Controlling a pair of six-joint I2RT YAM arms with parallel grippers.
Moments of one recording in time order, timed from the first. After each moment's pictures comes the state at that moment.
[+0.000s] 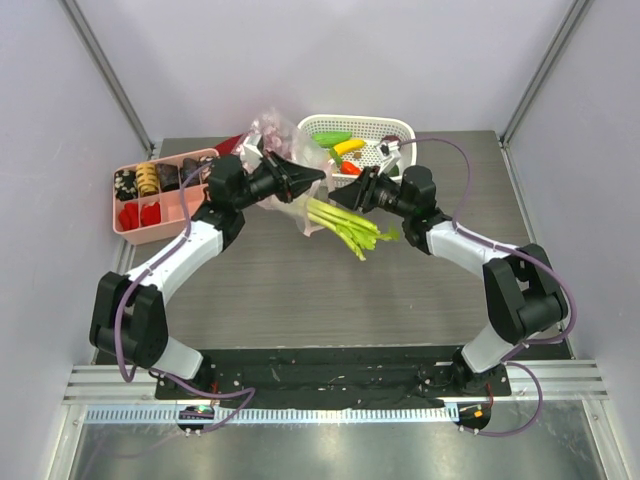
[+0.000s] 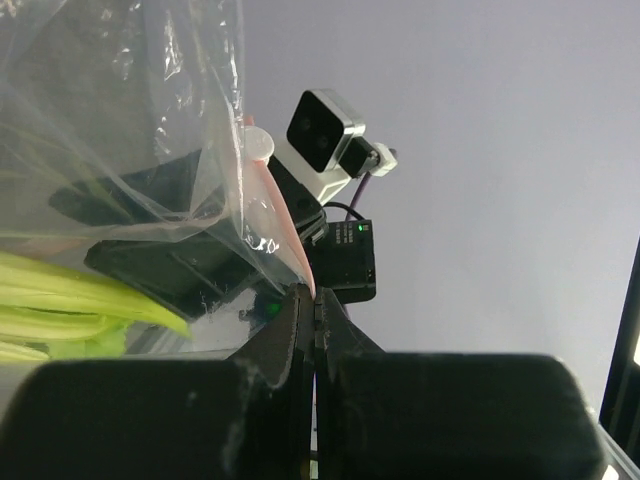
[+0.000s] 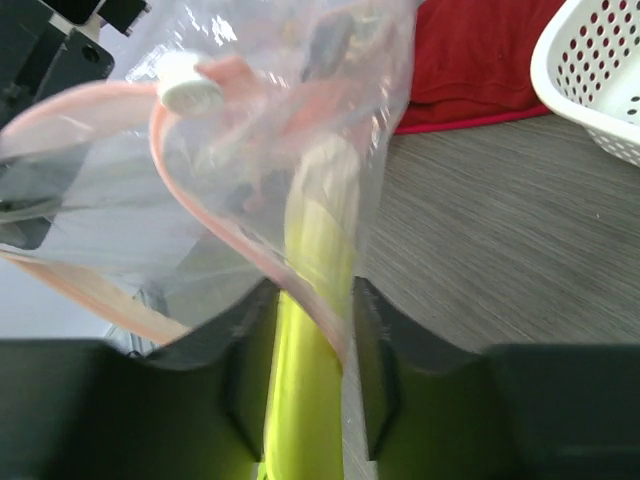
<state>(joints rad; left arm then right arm) -0.38 1.48 1.07 0.41 0.61 -1.52 0.40 1.60 0.95 0.58 -0.59 0.62</state>
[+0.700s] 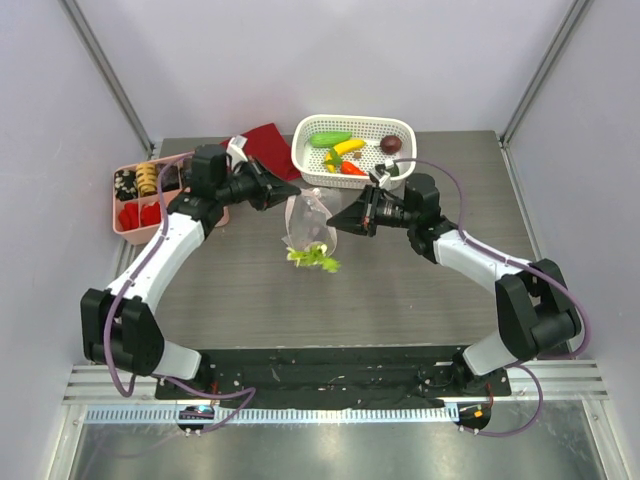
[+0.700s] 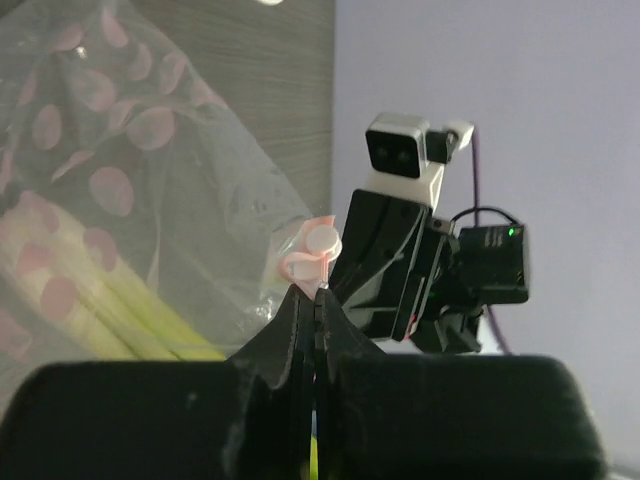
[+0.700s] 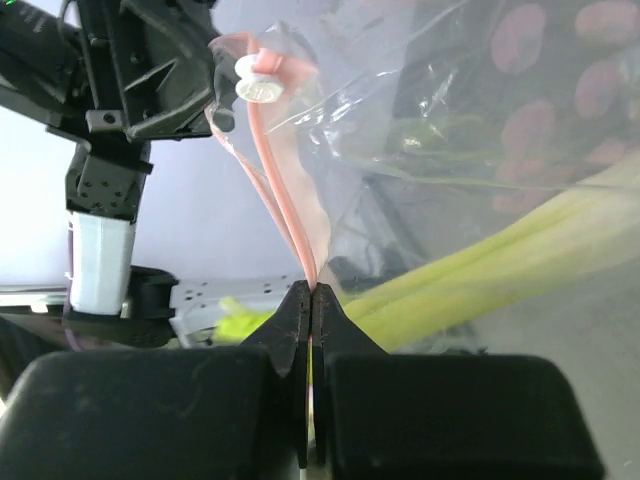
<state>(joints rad) -0.26 1.42 1.17 -0.15 0.65 -1.11 0.40 1.50 0.88 0.44 -0.88 1.21</state>
